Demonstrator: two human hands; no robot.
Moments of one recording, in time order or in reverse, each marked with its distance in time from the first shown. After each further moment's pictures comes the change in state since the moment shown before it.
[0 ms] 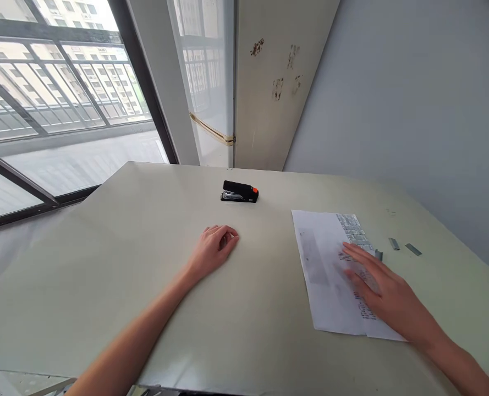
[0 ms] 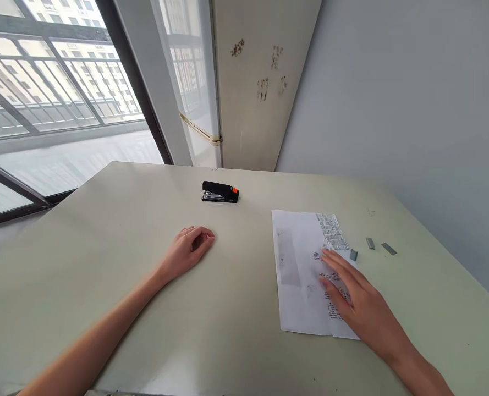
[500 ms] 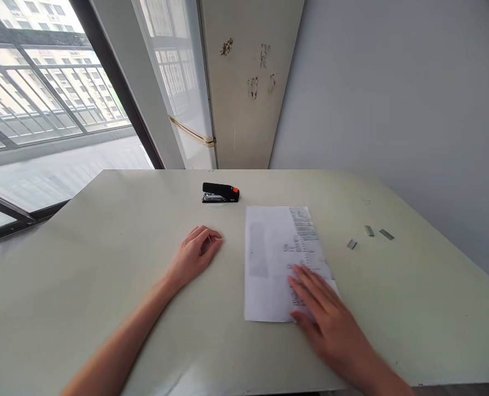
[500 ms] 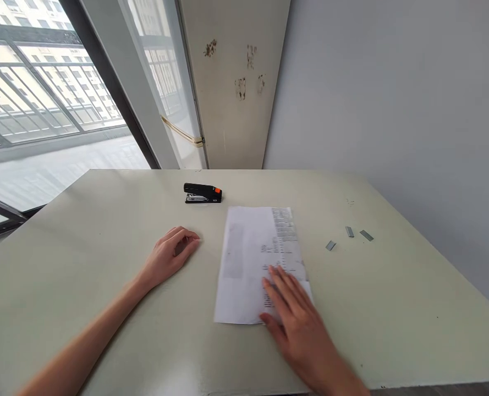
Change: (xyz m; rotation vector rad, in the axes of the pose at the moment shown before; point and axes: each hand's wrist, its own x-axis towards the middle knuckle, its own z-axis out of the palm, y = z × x) left_hand 0.003 0.009 -0.004 0.059 0.015 0.076; right_hand -0.050 -0.068 0.043 0.105 -0.057 -0.196
